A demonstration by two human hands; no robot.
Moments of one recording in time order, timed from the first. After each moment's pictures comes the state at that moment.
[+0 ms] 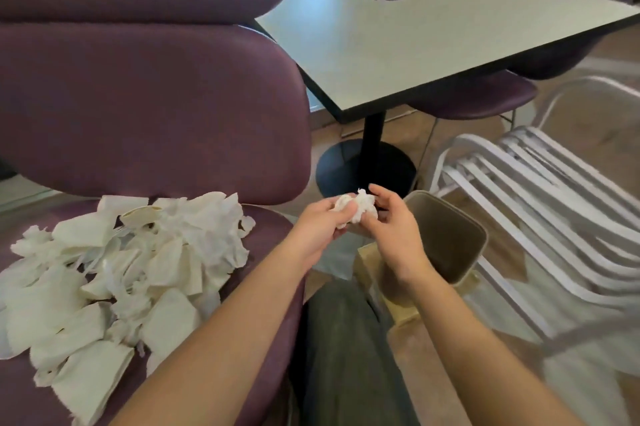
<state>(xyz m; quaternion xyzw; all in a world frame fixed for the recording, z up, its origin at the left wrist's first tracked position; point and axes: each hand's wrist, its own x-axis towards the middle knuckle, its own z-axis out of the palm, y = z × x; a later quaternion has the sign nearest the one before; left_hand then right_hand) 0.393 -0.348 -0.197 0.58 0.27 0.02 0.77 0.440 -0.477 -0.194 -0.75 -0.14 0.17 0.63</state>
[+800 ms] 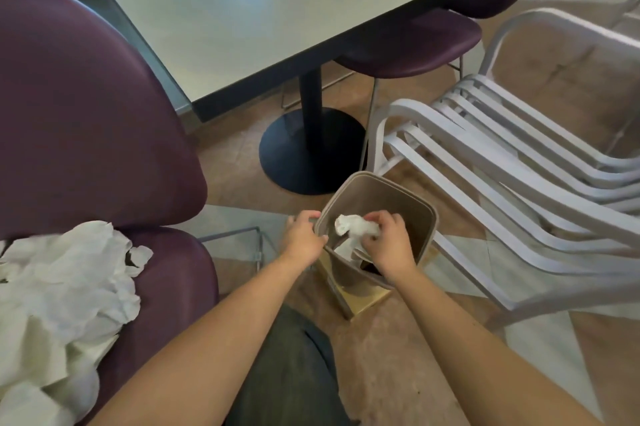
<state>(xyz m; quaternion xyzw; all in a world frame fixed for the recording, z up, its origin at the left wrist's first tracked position) 0.518 -0.407 -0.330 0.85 0.32 -0.10 0.40 0.553 -0.568 -0.314 -0.90 -0.04 0.16 0.40</state>
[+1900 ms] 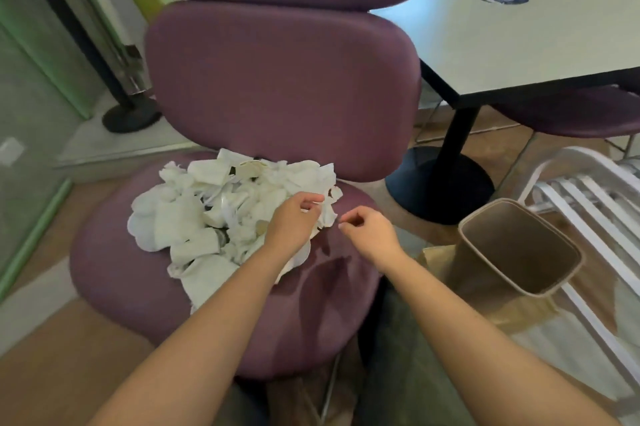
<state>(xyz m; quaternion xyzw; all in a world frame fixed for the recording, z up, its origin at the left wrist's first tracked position) 0.235 -0.261 -0.211 0.78 0.40 0.18 0.45 0.332 -0.379 -0.214 -0.83 -0.29 0.23 0.41</state>
